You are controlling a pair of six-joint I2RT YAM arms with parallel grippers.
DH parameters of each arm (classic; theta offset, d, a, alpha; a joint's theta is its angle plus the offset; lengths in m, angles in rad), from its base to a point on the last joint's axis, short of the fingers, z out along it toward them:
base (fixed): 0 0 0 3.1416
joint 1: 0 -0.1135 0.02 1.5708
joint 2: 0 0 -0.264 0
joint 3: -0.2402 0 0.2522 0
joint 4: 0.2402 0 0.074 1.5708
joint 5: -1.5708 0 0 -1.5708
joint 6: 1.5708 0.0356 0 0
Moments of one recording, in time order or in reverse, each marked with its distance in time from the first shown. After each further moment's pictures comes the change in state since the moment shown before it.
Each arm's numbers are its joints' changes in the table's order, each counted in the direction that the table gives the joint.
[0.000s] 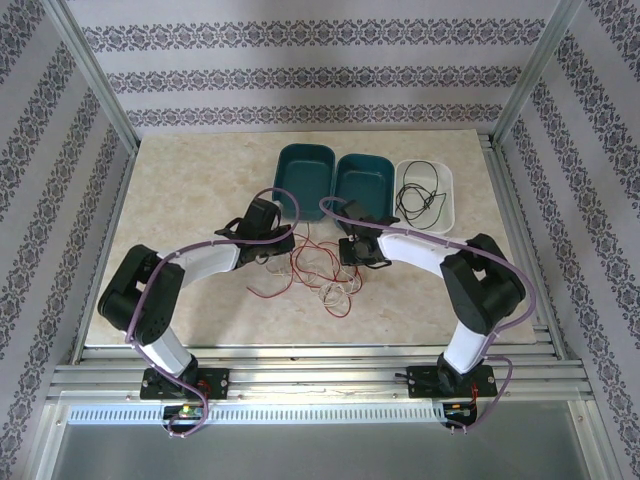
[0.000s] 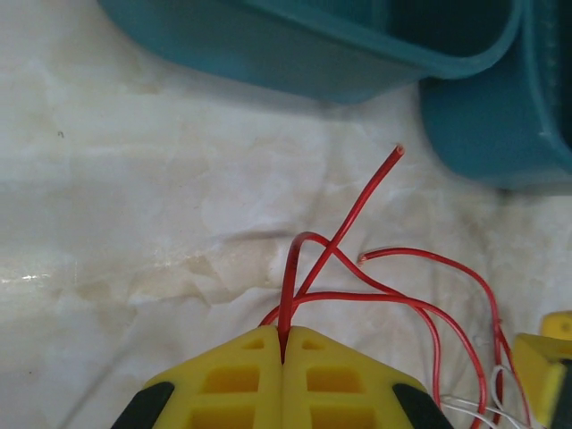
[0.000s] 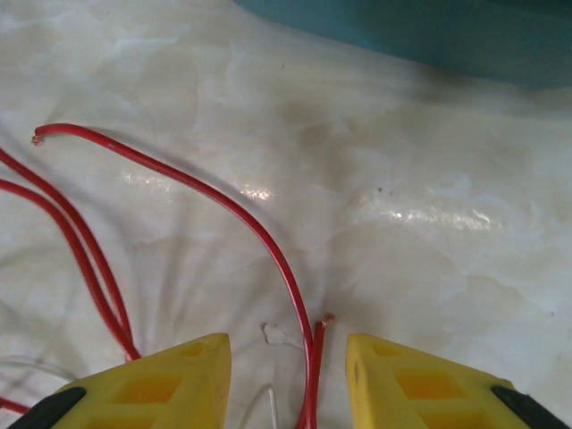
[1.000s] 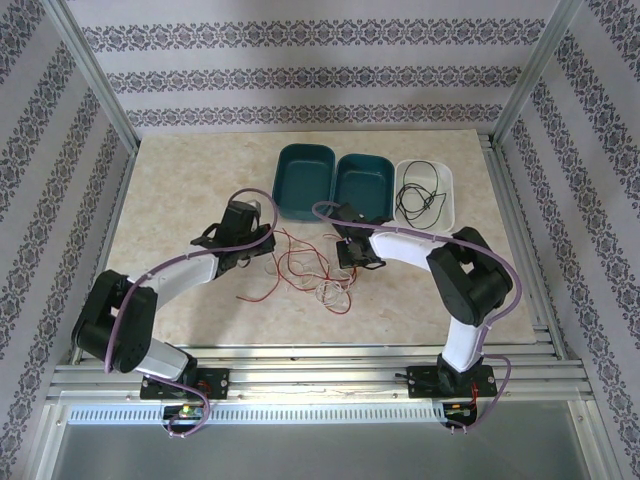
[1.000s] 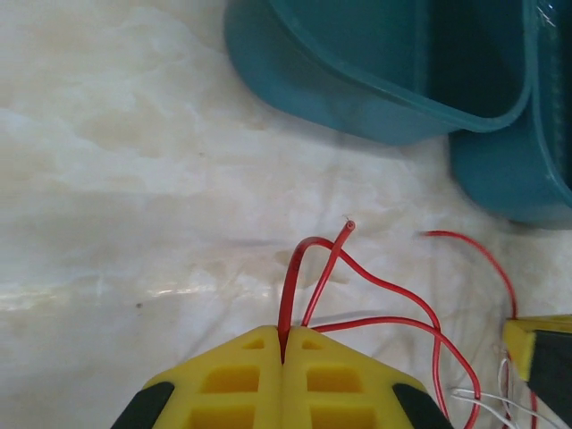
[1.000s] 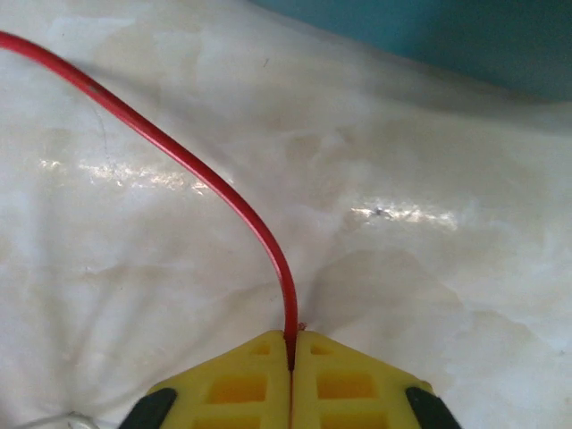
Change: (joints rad) left arm -0.084 -0.193 0.119 0.037 0.064 0.007; right arm -0.011 0.060 -0.015 -0.003 -0.060 -0.021
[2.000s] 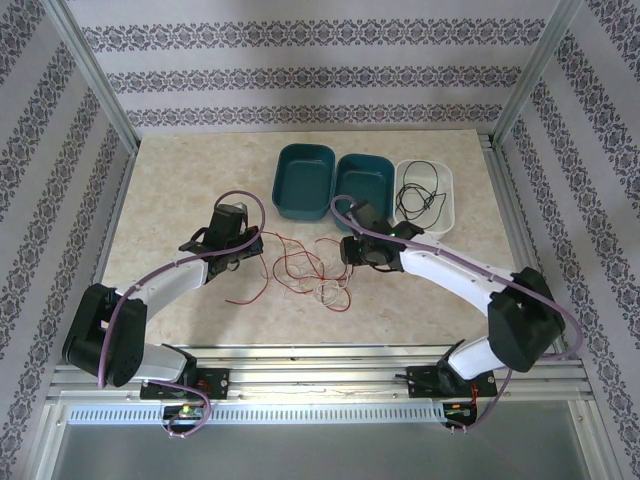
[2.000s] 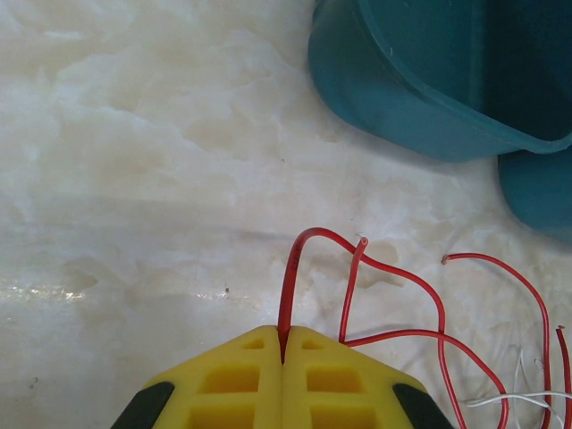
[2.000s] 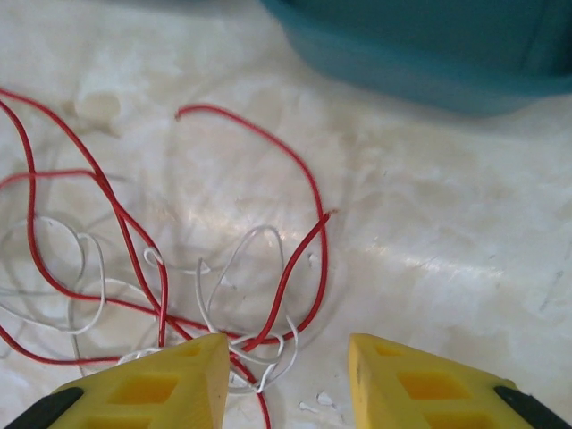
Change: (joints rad) left arm -0.045 -0.070 0.044 0.035 0.029 0.011; right arm -0.058 -0.319 0.066 0.072 0.051 0.027
